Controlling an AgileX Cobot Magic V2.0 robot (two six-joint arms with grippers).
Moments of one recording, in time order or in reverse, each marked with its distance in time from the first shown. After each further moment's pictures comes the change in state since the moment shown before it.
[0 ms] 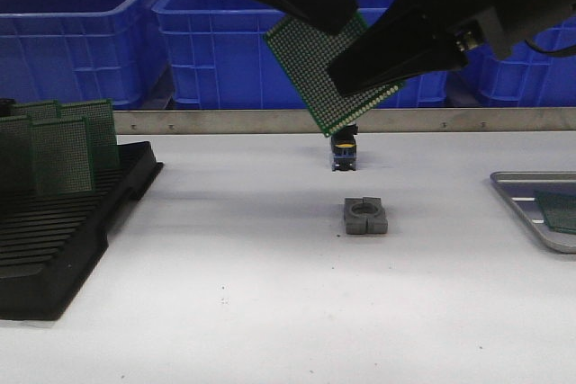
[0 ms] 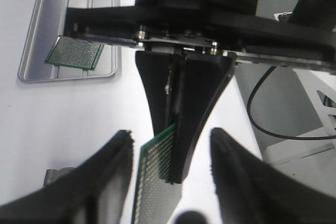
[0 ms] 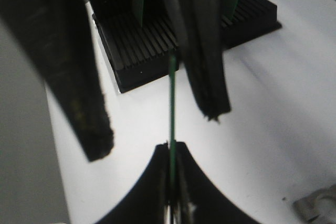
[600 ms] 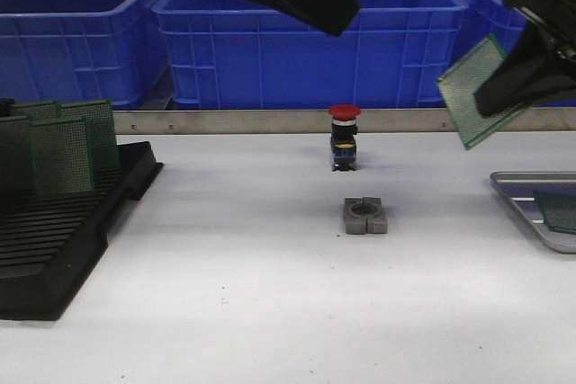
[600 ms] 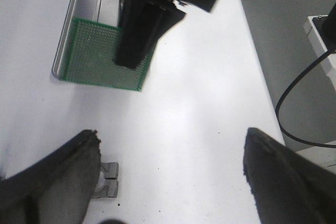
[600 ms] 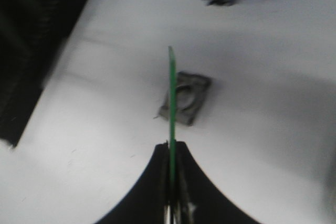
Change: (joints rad) left arm -0.002 0.000 0.000 -0.004 -0.071 -0.002; right arm -0.295 0.022 0.000 -0.230 -0.149 0.646
